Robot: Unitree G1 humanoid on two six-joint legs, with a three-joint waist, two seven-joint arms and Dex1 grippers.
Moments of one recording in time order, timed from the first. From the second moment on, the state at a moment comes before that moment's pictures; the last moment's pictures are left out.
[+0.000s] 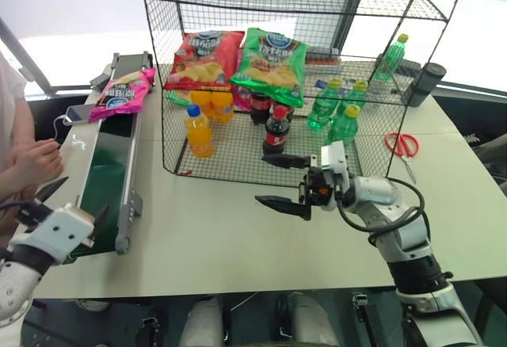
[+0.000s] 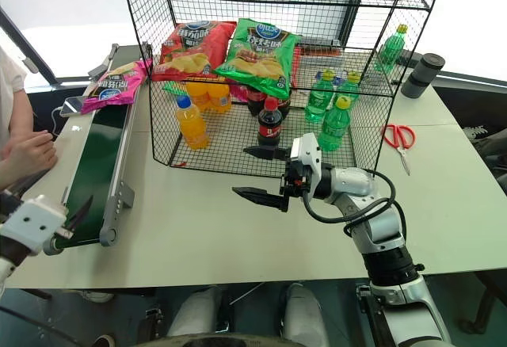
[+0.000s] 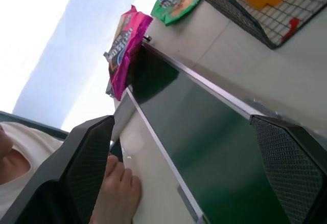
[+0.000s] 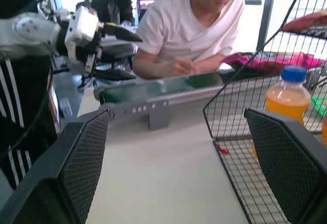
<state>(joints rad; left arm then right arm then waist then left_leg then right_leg) 0.48 0.62 0.56 -0.37 0.16 -0.12 -0.43 -0.36 -0.42 0.11 -0.10 0.50 0.21 1.12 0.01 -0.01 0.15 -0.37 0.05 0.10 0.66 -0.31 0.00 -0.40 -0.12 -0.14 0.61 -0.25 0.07</state>
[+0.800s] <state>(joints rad) 0.43 0.66 0.56 -0.23 0.31 -0.14 -0.34 -0.39 -0.41 0.14 -0.02 0.44 0.12 1.14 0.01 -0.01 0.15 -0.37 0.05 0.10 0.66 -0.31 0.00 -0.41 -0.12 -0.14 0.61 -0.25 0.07</state>
